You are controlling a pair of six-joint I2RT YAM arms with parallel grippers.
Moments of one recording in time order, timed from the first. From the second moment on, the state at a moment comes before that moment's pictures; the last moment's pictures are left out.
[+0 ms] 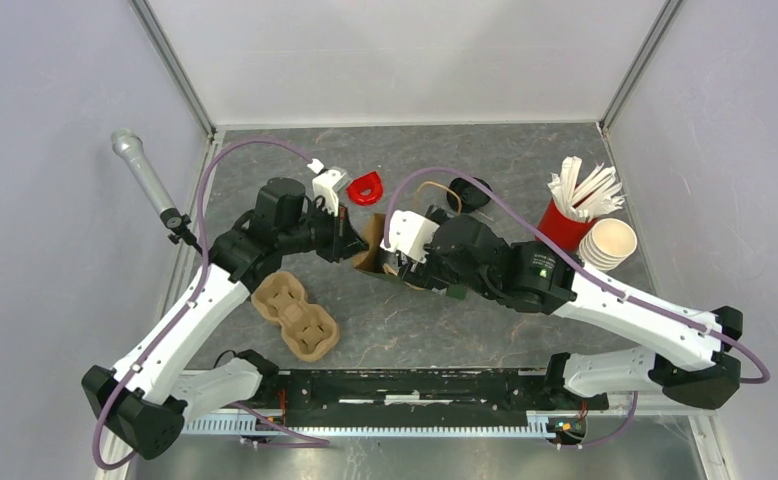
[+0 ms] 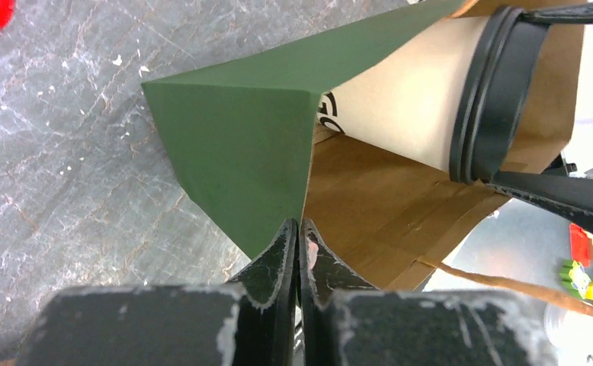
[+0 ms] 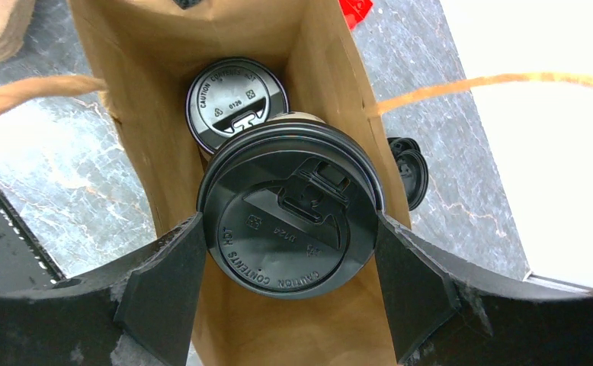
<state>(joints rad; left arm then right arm) -0.53 1.06 1.09 -0.61 0.42 -0.26 1.18 1.21 1.36 -0.78 0.40 -0.30</state>
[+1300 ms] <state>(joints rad) -0.53 1.04 1.19 -0.78 0.34 -0.35 1.15 1.21 1.25 -0.71 0.28 -0.43</state>
